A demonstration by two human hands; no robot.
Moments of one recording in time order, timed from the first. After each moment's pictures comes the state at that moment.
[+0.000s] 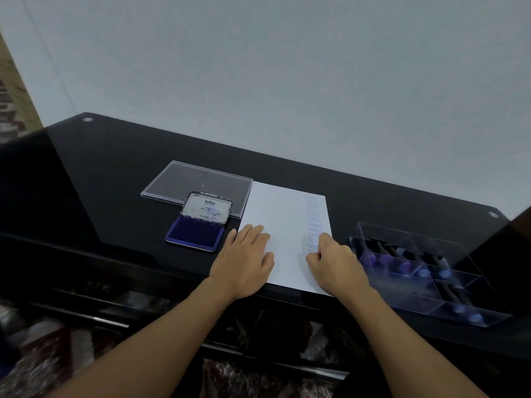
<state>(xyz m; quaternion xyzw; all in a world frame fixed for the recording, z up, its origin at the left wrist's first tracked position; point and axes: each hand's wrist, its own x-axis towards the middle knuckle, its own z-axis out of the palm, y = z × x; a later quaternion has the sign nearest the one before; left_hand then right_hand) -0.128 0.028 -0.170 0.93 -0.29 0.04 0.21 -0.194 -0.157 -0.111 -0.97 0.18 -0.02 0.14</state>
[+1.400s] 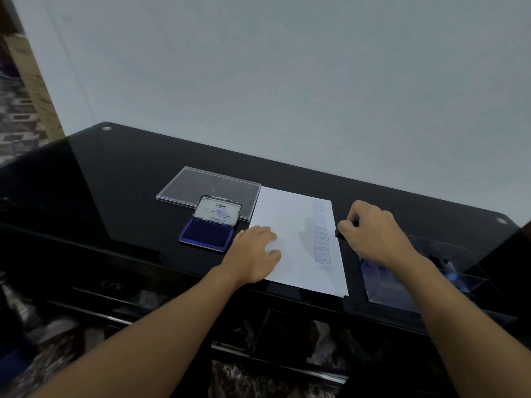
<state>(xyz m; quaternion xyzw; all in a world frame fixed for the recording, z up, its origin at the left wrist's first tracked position) -0.120 0.032 -0.155 0.91 -0.26 -0.03 0.33 -0.198 -0.180 -0.029 -0.97 0.14 -0.09 0.19</state>
